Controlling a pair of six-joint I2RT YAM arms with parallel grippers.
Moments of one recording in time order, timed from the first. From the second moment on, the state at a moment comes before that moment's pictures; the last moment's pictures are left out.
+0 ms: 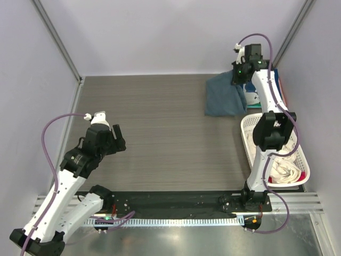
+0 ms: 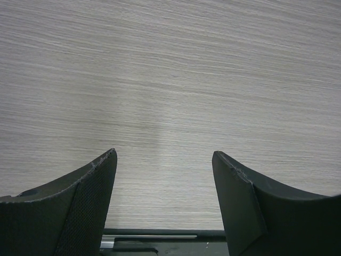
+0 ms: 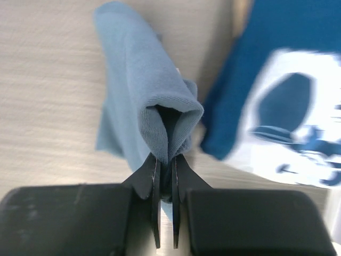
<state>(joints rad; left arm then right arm) -0.42 0.72 0.89 -0.87 -0.29 -0.50 0.02 2.05 2.07 -0.86 -0.10 -0.06</state>
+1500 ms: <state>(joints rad) -0.42 0.82 0.88 -0.87 -0.28 -0.50 -0.24 2.06 2.38 -0.88 -0.16 -0.21</state>
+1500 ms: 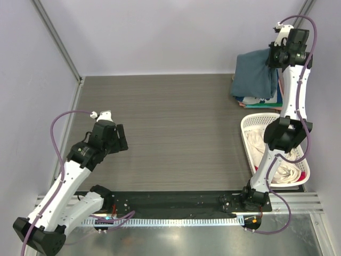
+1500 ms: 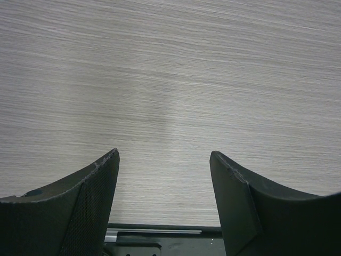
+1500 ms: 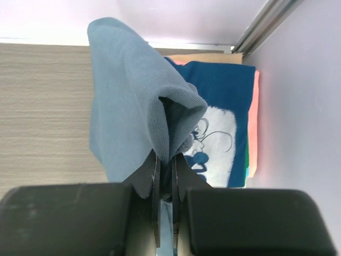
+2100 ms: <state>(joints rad) -0.42 0.88 0.88 -0.87 -0.28 -0.50 -0.35 2.37 2.48 -0.68 -0.13 -0.24</state>
